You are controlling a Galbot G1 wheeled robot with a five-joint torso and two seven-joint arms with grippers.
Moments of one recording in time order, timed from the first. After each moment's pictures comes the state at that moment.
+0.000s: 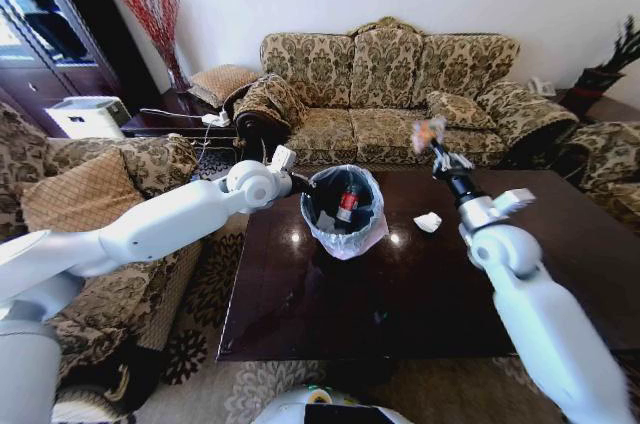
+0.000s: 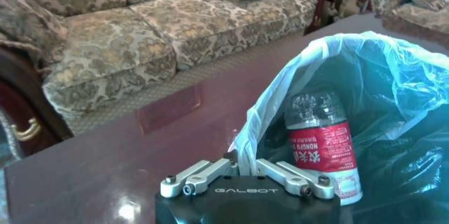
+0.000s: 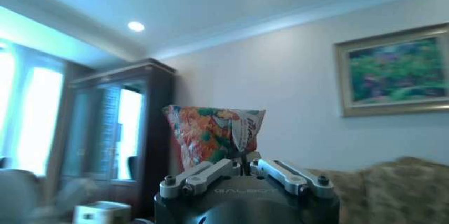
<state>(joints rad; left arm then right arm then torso) -0.16 -0.74 0.71 -1.80 -1.53 0.63 -0.38 -1.03 0.87 0.48 2.27 0.79 -0.10 -0.03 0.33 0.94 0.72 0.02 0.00</state>
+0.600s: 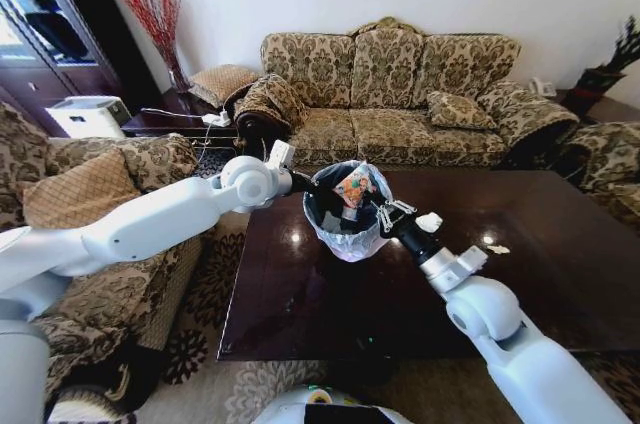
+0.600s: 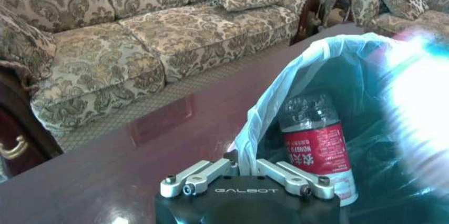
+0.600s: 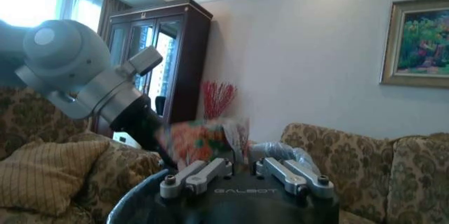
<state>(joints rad) -0.20 -0.73 0.72 -1.87 -1.57 0.63 -0.40 -1.19 0.88 0.36 2.25 0.48 -0.06 -0.11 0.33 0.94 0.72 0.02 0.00</state>
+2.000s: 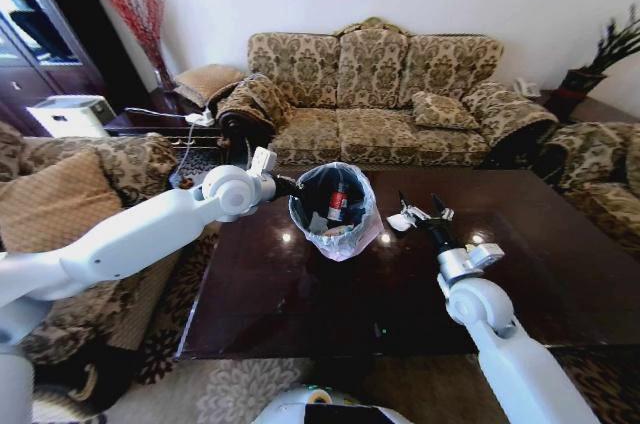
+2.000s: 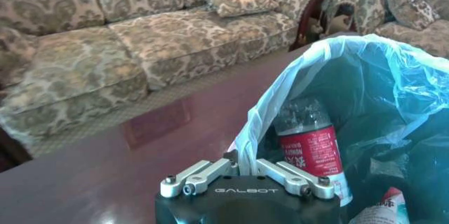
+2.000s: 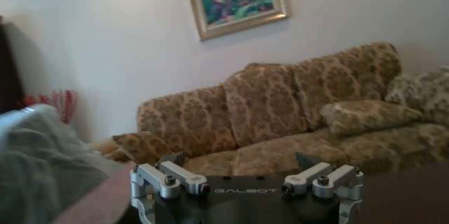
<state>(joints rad) -0.06 -0.64 0.59 -1.91 -1.50 0.63 -0.38 -1.18 1.06 0.47 1.95 0.75 -0.03 0.13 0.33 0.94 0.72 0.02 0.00</state>
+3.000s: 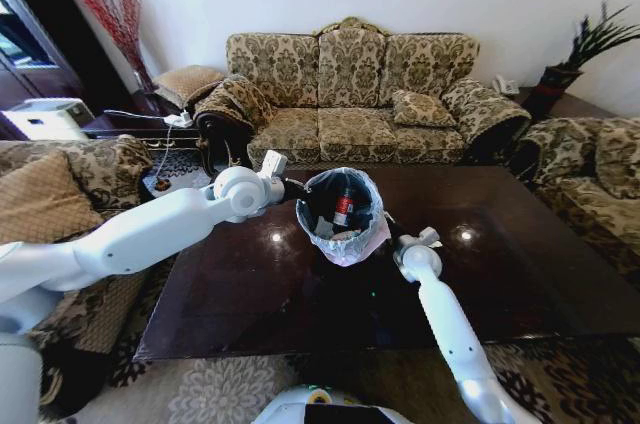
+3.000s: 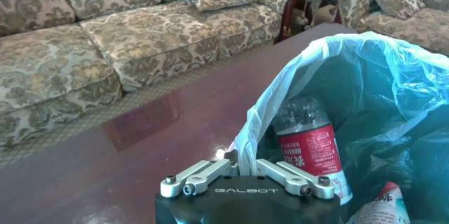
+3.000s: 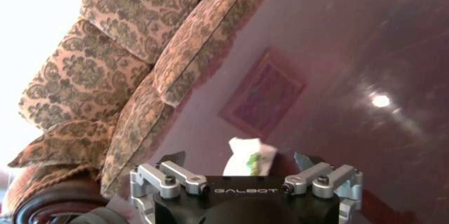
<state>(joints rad) -0.12 -0.69 0.68 -1.87 -1.51 0.63 -0.38 -0.79 1.31 0.38 1.41 1.27 -0.26 0.36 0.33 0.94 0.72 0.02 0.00</state>
